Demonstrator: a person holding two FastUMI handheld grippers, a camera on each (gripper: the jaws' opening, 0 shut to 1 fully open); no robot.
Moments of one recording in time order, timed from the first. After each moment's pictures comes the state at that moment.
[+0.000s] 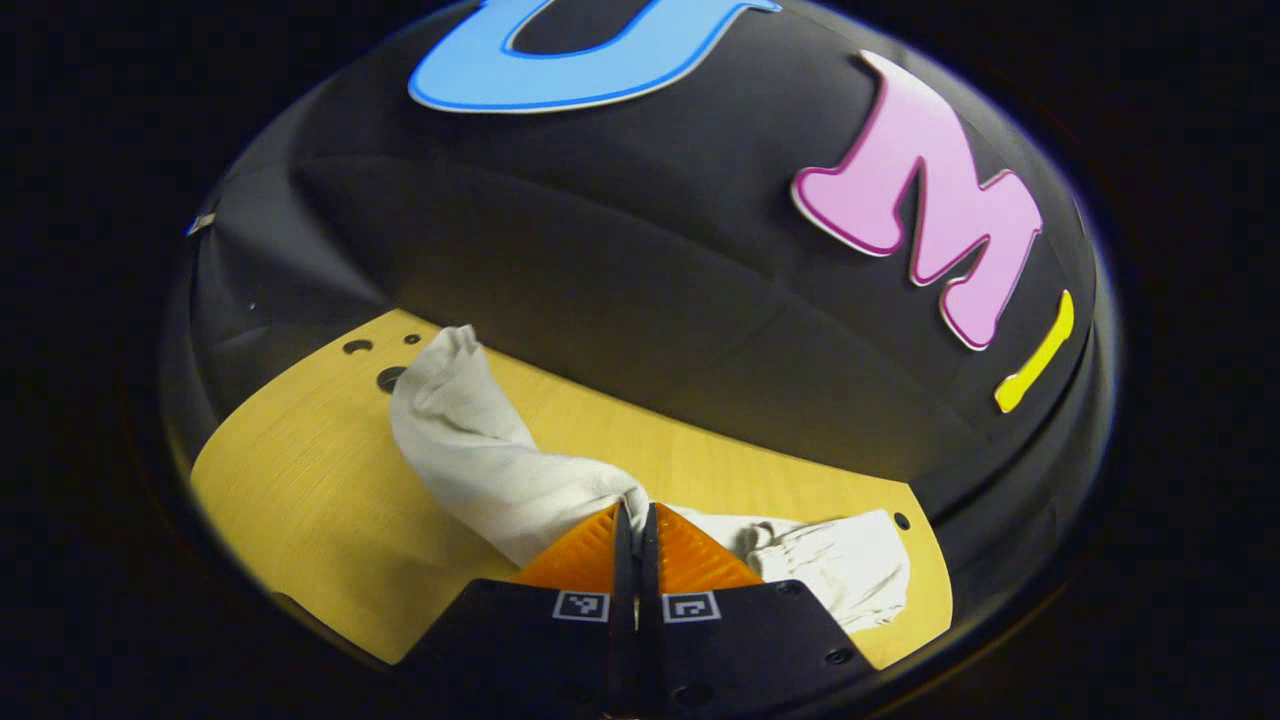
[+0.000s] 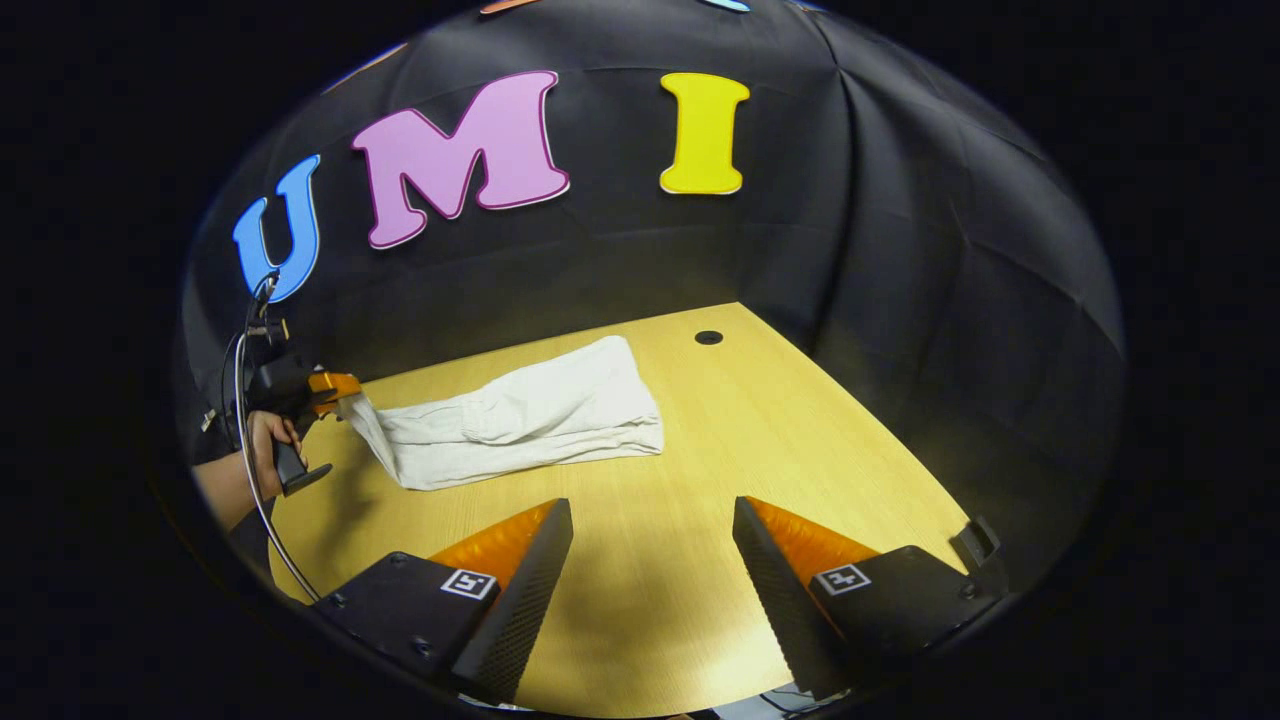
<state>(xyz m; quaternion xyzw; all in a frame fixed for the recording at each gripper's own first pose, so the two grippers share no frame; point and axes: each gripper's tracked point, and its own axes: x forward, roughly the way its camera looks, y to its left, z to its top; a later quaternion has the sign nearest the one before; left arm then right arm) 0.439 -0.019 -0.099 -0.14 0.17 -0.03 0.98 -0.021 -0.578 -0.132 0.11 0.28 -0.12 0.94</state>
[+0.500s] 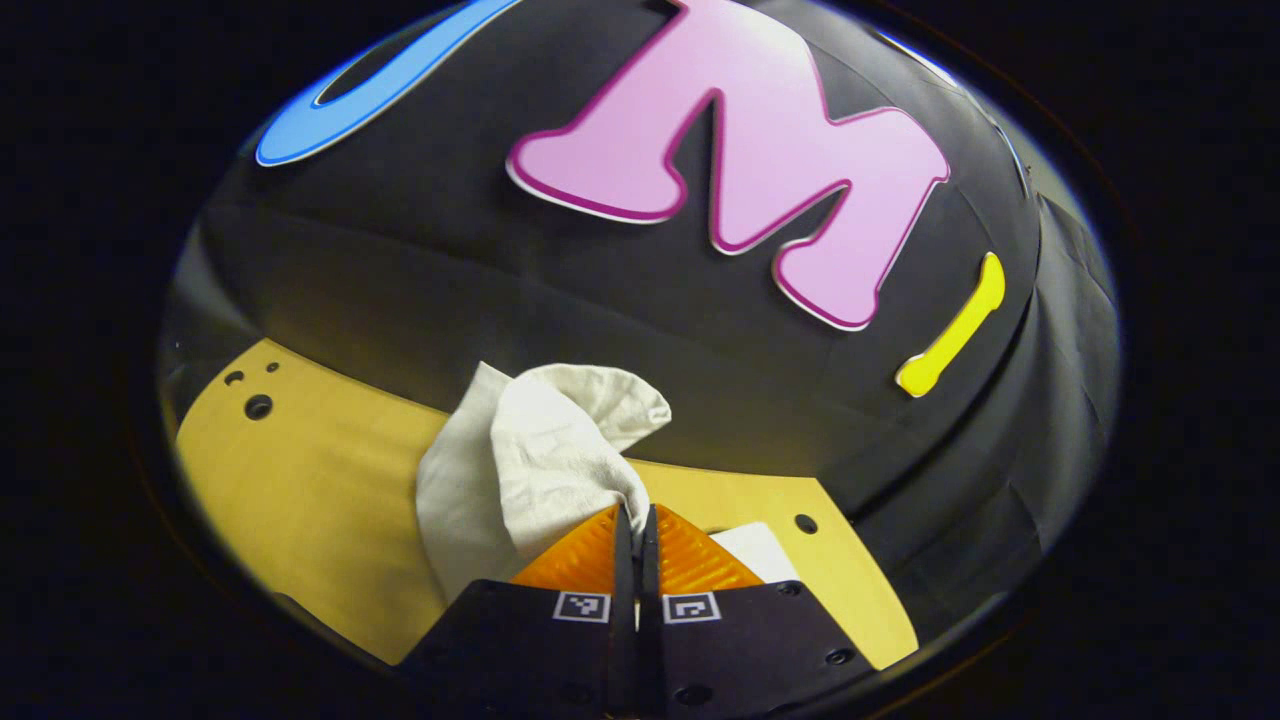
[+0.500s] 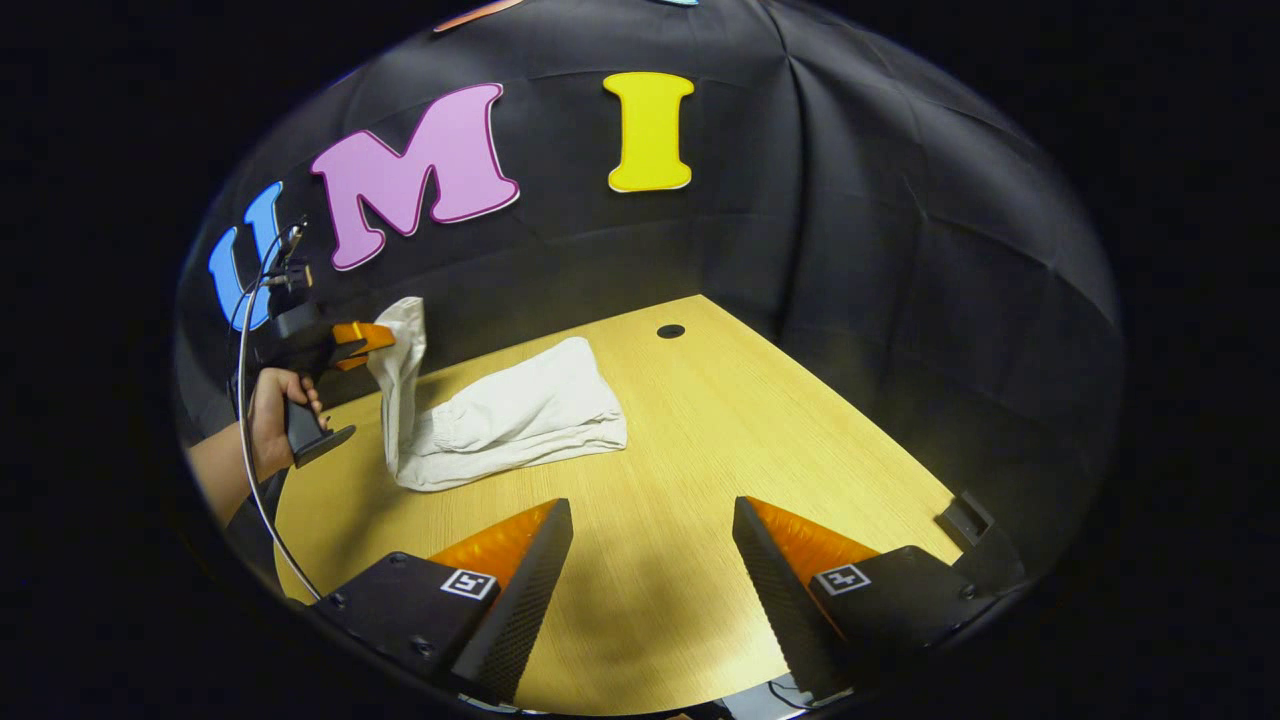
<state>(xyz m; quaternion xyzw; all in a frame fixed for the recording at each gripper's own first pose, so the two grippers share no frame) 0.458 -0.192 -0.062 -0.13 0.16 -0.15 0.97 -0.037 -0.604 -0.140 0.15 0.28 -0.16 0.93</state>
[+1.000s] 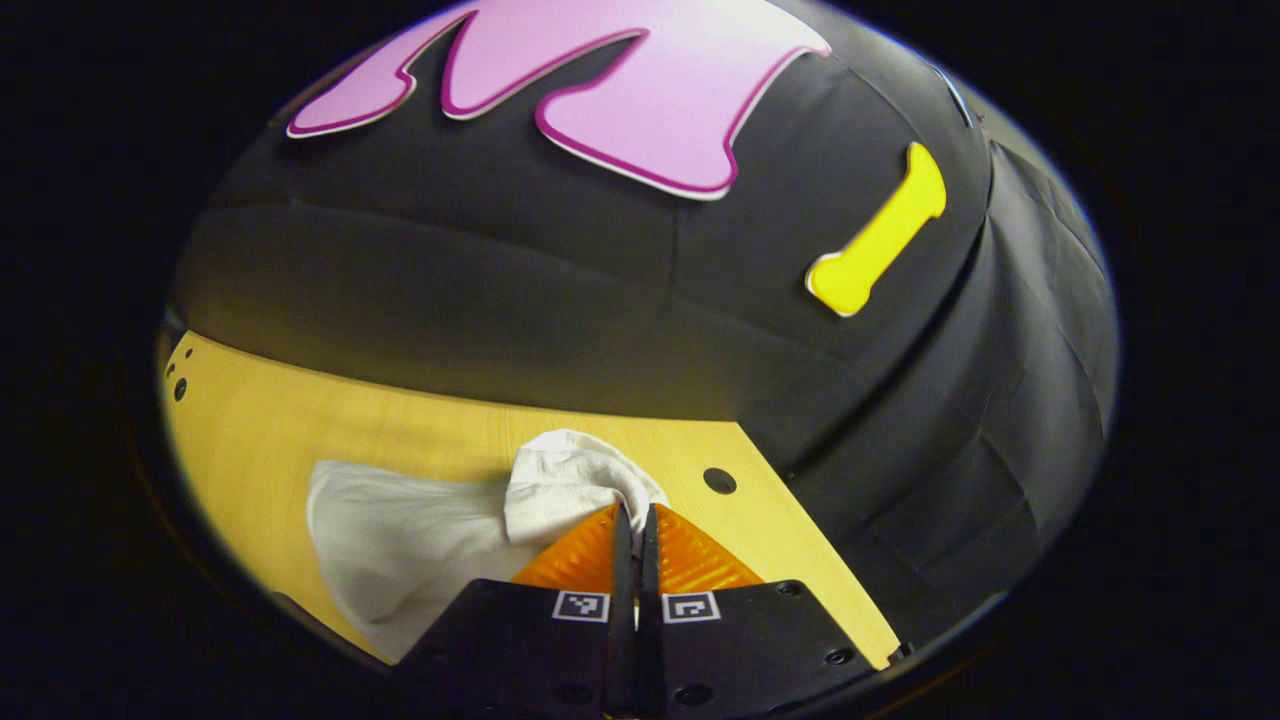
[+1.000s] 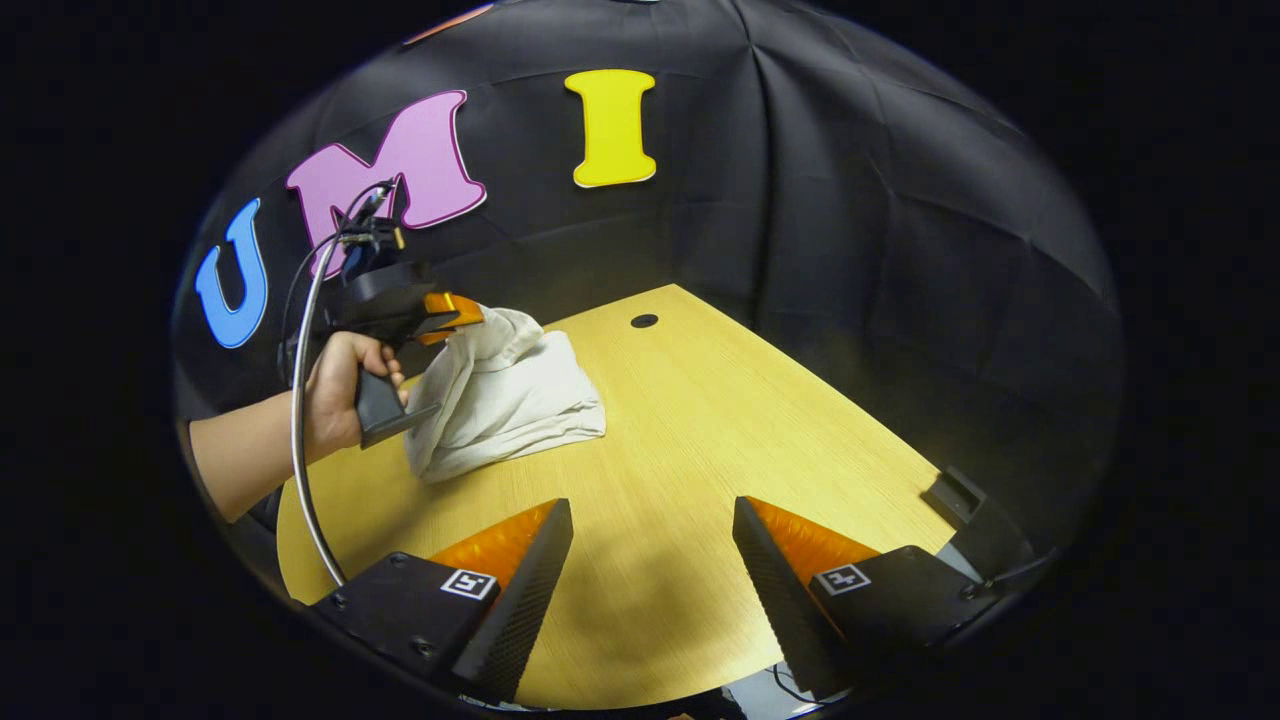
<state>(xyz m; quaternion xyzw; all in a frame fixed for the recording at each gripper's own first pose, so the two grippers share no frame) 0.457 -0.349 -0.116 -0.09 0.22 -0.23 0.94 -0.064 -0.619 -0.152 0.16 0.29 -0.19 0.92</state>
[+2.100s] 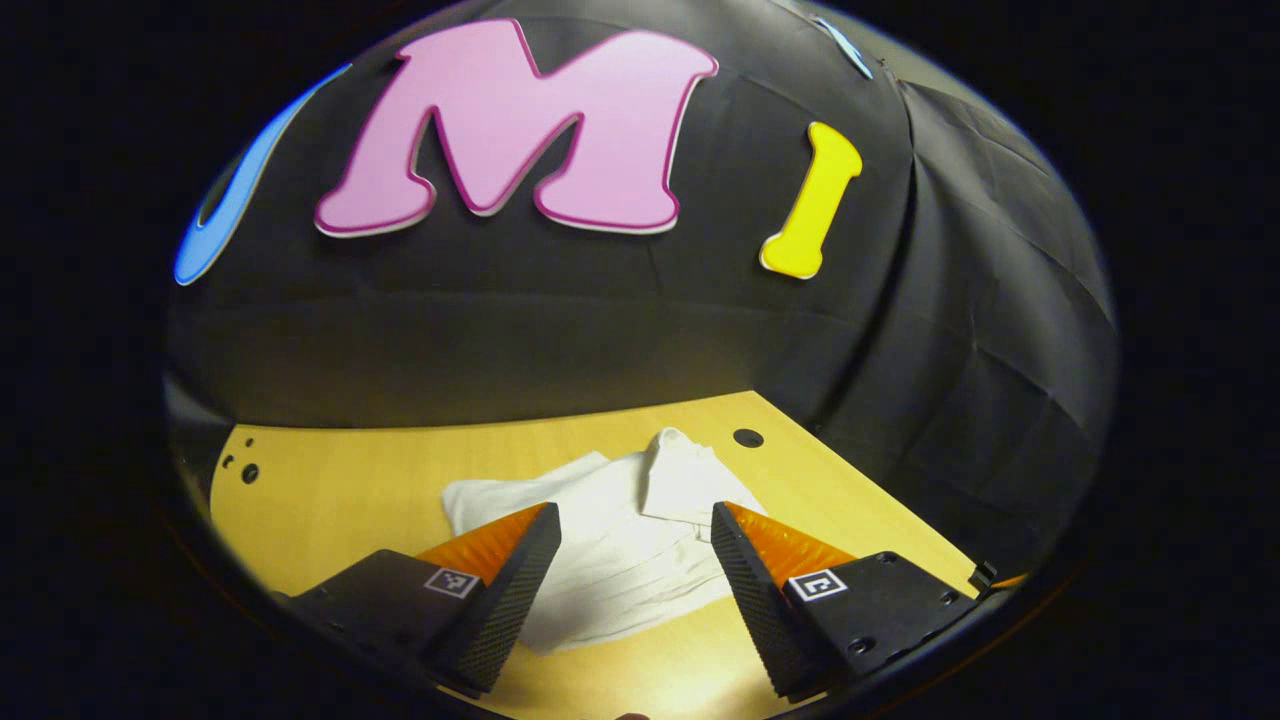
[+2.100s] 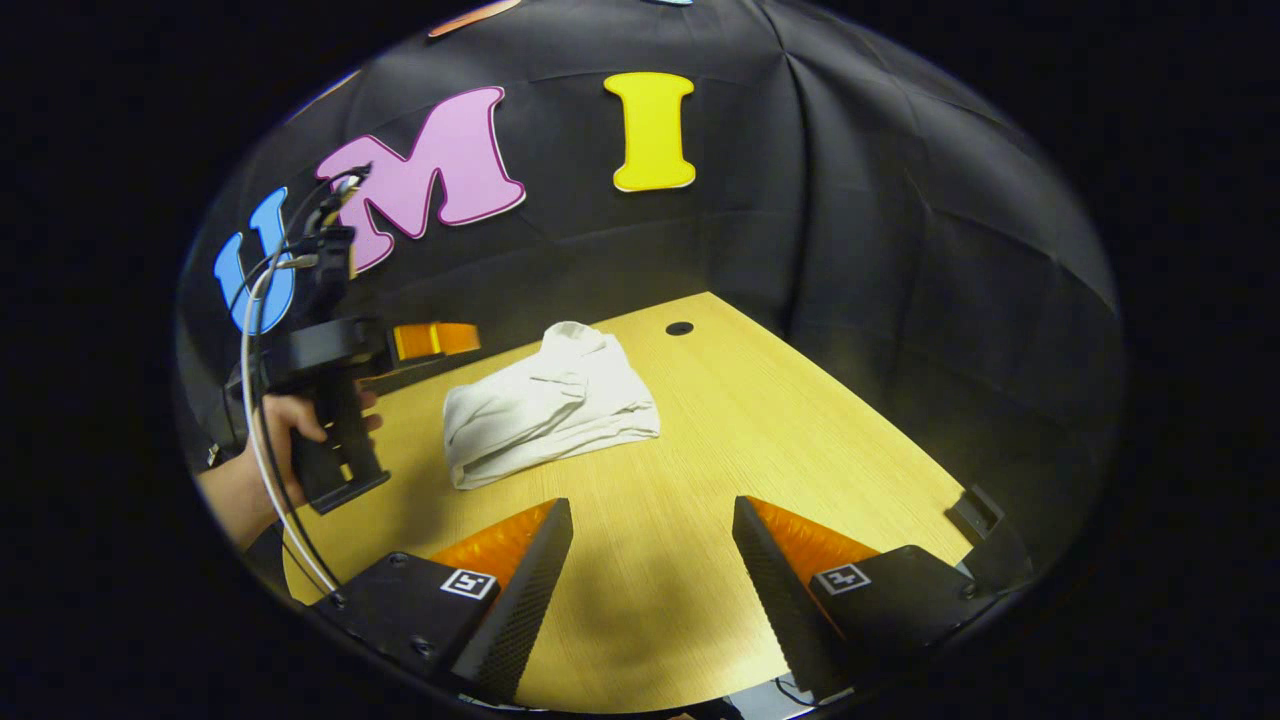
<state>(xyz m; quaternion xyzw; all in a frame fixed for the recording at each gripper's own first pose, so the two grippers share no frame) 0.392 -0.203 -0.051 0.04 0.15 -0.21 0.96 -0.033 -0.595 -0.132 0.15 0.27 -0.14 0.94</state>
